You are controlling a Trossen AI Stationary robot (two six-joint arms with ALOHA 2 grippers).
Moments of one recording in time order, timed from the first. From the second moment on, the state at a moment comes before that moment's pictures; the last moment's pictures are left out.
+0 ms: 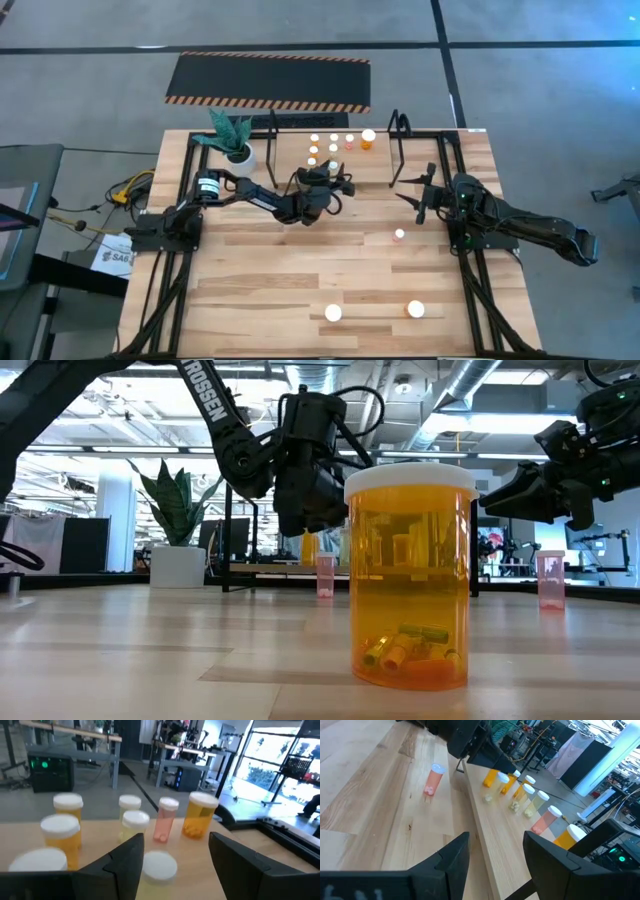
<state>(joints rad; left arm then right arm) 0.07 2.19 1.19 0.88 -1.06 -0.36 -0.46 0.24 0.01 0.04 -0.10 -0.52</state>
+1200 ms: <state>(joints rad) -0.21 2.19 1.19 1.30 -1.13 0.17 -0.46 0.24 0.01 0.04 -0.10 -0.52</state>
